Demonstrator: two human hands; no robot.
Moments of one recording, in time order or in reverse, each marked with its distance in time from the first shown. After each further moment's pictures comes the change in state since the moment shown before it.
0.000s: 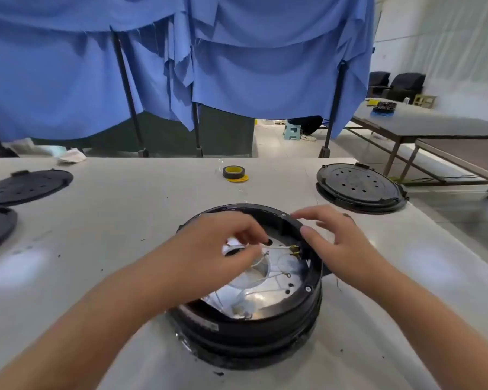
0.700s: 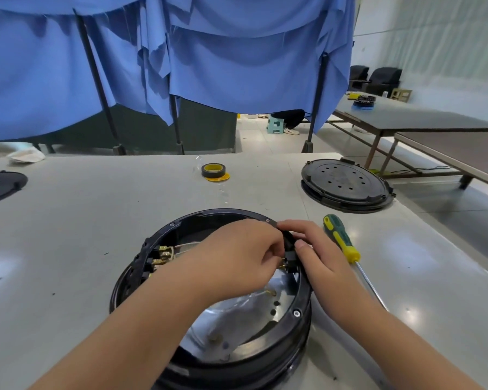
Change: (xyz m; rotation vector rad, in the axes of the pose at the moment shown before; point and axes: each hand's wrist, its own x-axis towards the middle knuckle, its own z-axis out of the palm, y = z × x) left_hand 0.068 -0.009 0.052 0.266 -0.200 0.072; right_hand -0.011 0.015 0.027 0.329 0.100 0.033
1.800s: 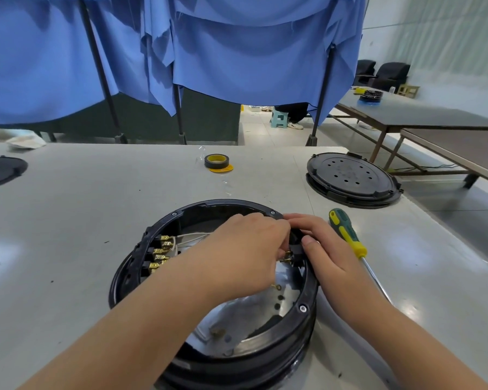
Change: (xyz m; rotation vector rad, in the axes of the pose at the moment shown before) left_hand -0.001 0.008 0.001 0.189 -0.032 -0.029; right_hand -0.004 -0.006 -0.003 -0.032 -0.044 -0.032
